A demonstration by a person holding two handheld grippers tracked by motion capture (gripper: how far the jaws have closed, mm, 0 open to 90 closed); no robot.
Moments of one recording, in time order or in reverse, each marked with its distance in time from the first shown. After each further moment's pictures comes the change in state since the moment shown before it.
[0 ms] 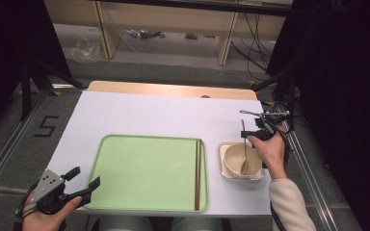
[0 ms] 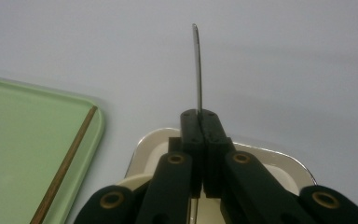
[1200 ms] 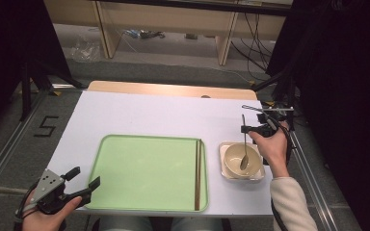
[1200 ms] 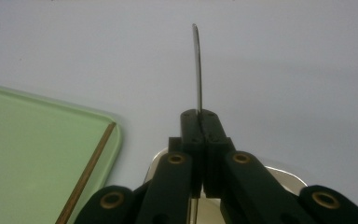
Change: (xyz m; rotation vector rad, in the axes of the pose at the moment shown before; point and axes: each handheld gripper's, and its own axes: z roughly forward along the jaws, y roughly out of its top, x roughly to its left) left arm 0.000 0.000 0.000 -0.001 0.002 -0.001; right arm 0.008 0.011 -0.015 -0.055 0.047 0.022
